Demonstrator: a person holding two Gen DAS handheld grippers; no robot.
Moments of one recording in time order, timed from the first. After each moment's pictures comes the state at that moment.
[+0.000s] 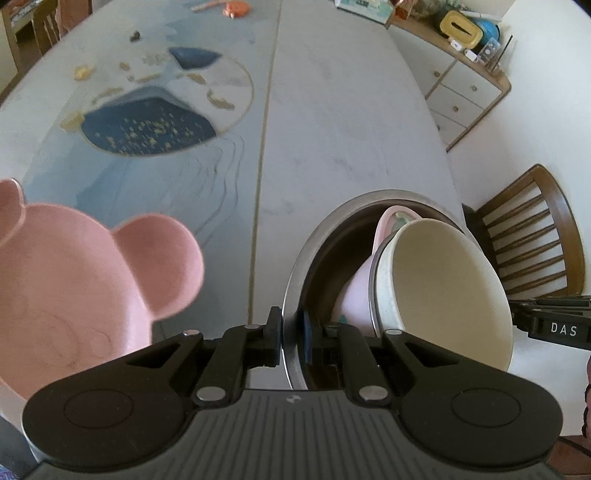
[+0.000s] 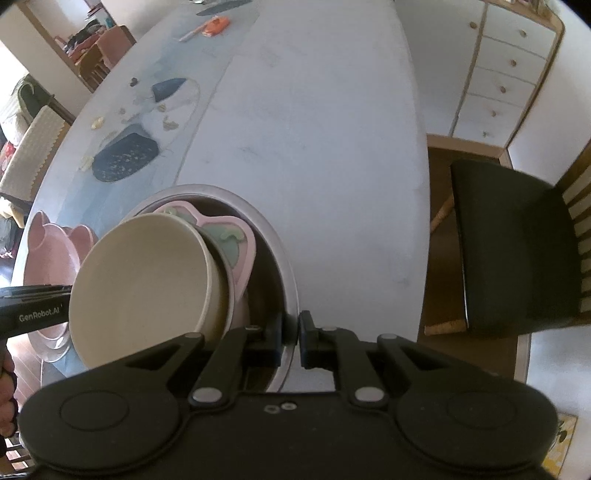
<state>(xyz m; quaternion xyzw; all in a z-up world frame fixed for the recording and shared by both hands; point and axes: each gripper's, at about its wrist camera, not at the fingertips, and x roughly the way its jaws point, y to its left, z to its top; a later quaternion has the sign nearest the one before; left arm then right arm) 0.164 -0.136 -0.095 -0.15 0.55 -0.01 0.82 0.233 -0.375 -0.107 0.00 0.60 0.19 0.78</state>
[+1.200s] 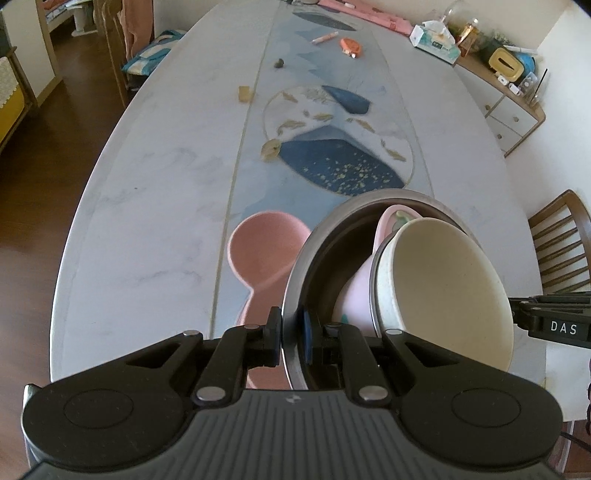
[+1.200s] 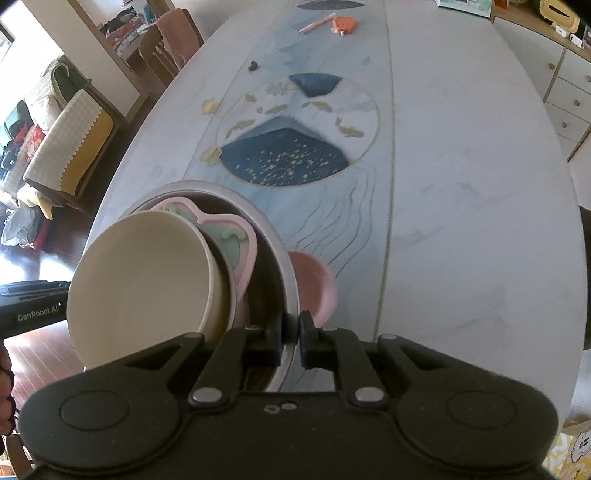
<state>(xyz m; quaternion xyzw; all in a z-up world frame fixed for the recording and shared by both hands) 0.112 0.101 -0.071 -0.14 0.55 0.02 0.82 0.190 -0.135 -0.093 -0.01 0.59 0.21 0.78</state>
